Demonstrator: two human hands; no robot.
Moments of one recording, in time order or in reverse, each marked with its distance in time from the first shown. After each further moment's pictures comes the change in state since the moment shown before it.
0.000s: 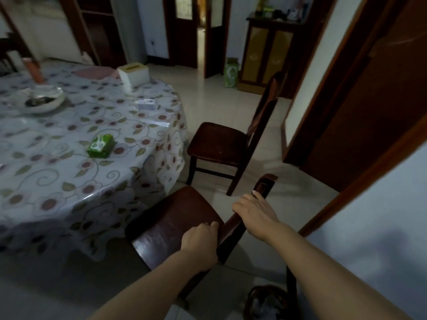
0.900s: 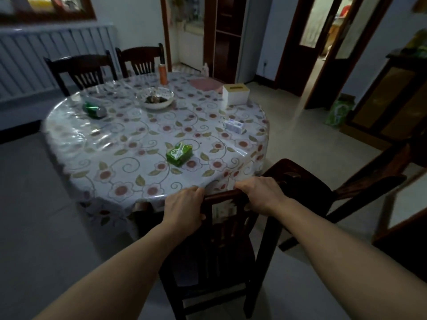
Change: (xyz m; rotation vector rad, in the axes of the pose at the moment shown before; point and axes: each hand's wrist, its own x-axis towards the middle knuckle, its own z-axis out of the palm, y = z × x) left_hand 0.060 -0.139 -0.111 -0.023 0.542 -0.506; right_hand 0.230 -0.023 -0.125 -0.078 0.187 -0.570
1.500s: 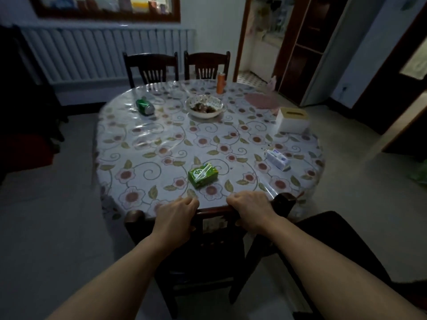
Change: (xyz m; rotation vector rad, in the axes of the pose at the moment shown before) left_hand 0.105 -0.030 0.032 0.069 0.144 -0.188; right_hand 0.166 0.064 0.010 -0.120 0.012 -0.428
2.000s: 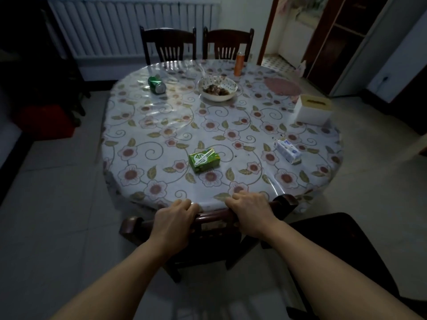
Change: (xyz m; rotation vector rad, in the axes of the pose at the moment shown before) left_hand -0.013 0.044 0.041 0.042 0.020 -0.104; right_hand -0.014 0.025 0.040 -0.010 0.106 -0.163
